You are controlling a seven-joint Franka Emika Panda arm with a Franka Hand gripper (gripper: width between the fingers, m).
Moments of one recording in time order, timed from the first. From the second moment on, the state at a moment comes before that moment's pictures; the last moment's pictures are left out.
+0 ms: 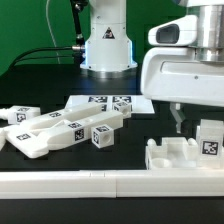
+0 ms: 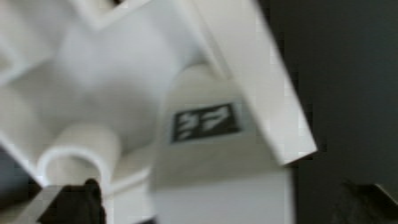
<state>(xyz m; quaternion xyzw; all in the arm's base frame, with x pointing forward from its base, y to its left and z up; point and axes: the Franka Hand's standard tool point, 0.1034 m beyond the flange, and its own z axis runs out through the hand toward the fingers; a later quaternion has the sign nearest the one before) 0.658 0.107 0.074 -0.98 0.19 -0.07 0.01</state>
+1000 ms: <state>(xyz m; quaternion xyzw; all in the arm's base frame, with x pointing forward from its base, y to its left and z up) 0.658 0.103 0.071 -0.87 0.50 -0.05 0.03</state>
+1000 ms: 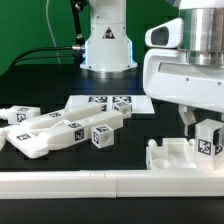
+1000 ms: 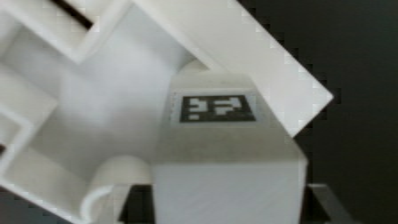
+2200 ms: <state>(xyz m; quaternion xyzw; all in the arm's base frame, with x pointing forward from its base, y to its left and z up) 0.653 0.065 0.090 -0.64 0.77 0.00 0.05</state>
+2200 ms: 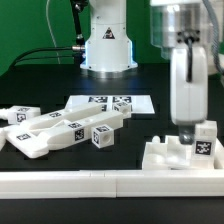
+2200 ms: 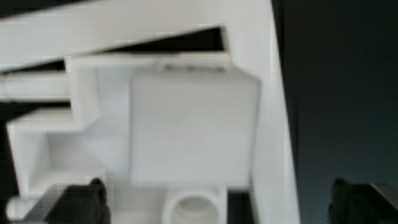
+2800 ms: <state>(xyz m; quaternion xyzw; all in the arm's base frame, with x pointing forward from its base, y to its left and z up) 0.653 0.045 0.103 -0.65 0.76 -0.01 0.06</state>
